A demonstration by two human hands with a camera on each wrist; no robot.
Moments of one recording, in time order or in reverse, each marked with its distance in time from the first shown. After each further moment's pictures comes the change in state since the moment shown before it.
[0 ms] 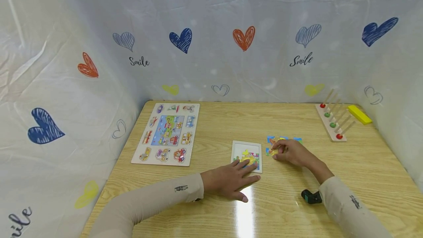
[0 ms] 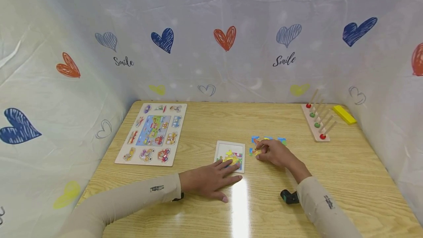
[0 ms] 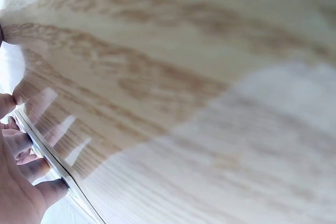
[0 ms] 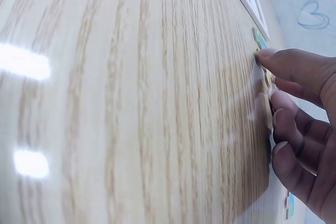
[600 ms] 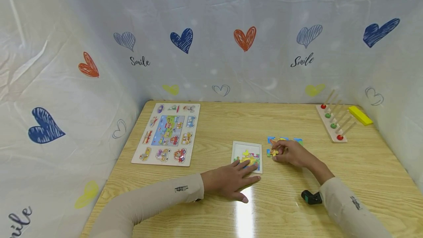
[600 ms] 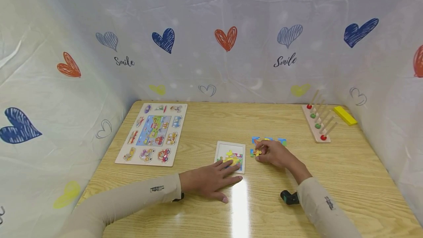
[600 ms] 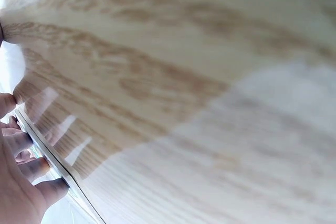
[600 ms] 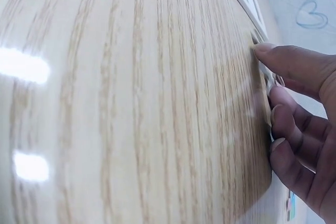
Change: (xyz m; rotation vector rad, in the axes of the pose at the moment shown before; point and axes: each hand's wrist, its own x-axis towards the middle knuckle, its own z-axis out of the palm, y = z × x) left_hand 0.002 0.000 -0.002 0.035 -0.039 -0.013; right_hand 0.000 0.003 0.001 0.032 0.001 -0.041
